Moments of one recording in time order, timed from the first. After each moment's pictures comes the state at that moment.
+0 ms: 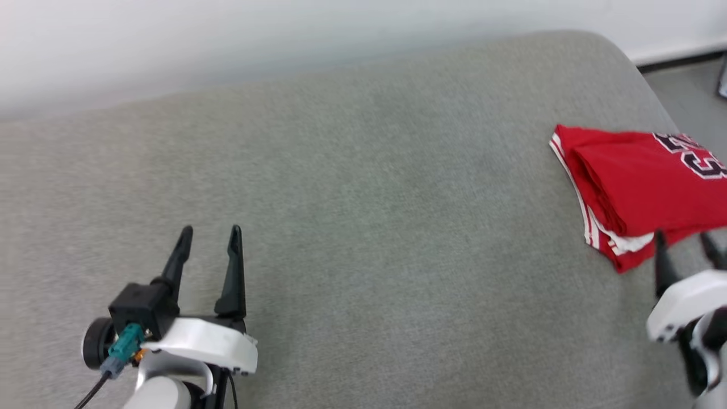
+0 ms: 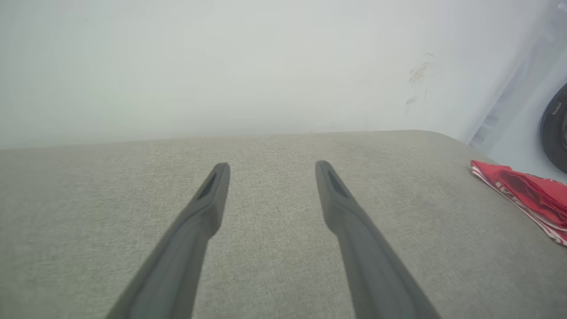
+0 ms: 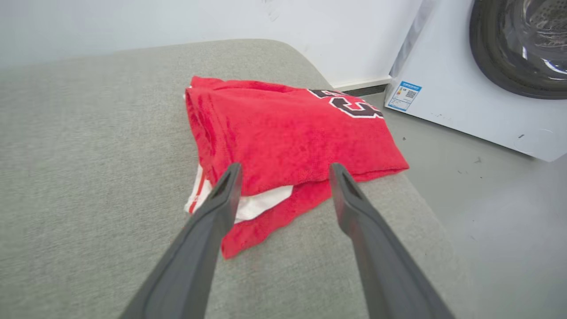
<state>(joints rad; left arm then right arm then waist) -0.17 0.44 -0.43 -0.03 -0.58 0.30 -0.24 -0.36 -0.22 -0.24 0.55 0.08 0.13 -0.05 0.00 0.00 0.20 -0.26</state>
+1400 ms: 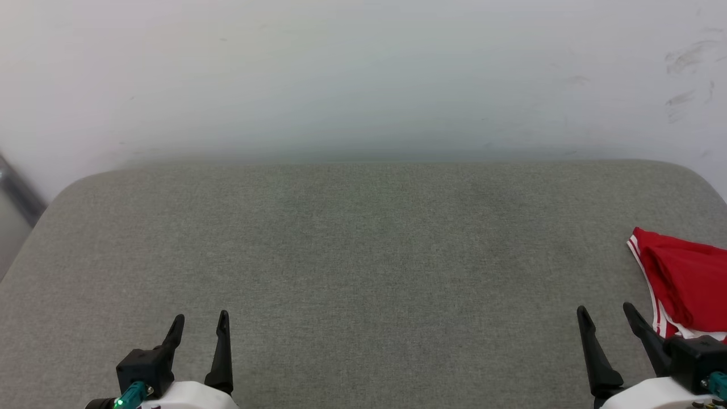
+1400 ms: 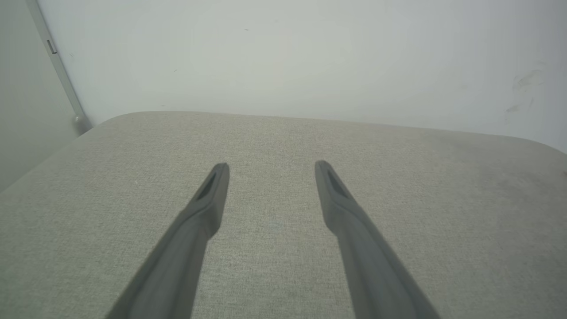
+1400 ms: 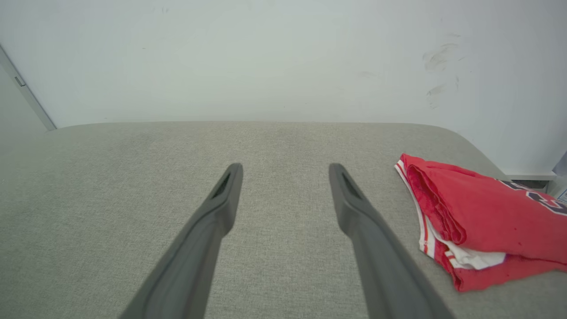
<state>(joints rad) 0.01 0.43 -0.42 0.10 -0.61 0.31 -0.24 0.19 -0.06 -0.06 -0.17 0.12 0.13 0.10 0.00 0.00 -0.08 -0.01</state>
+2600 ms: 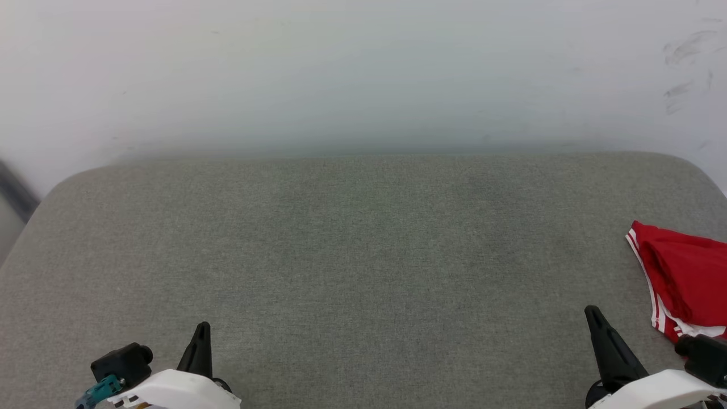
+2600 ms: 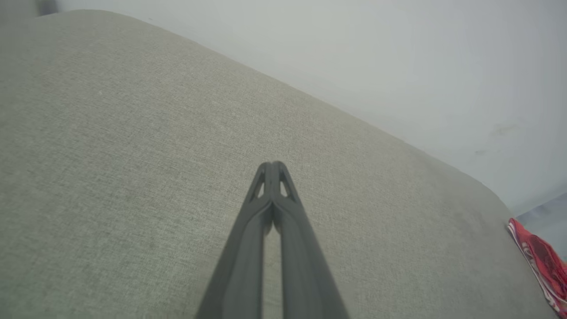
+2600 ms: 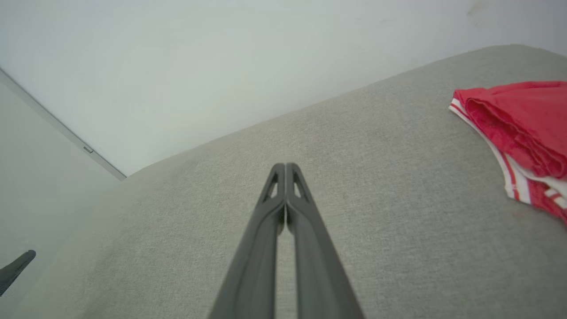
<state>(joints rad) 0.01 0.33 -0.31 0.15 -0.85 0.21 -0.17 0.14 -0.06 -0.05 -0.05 0.49 0.13 0.10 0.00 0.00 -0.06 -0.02</state>
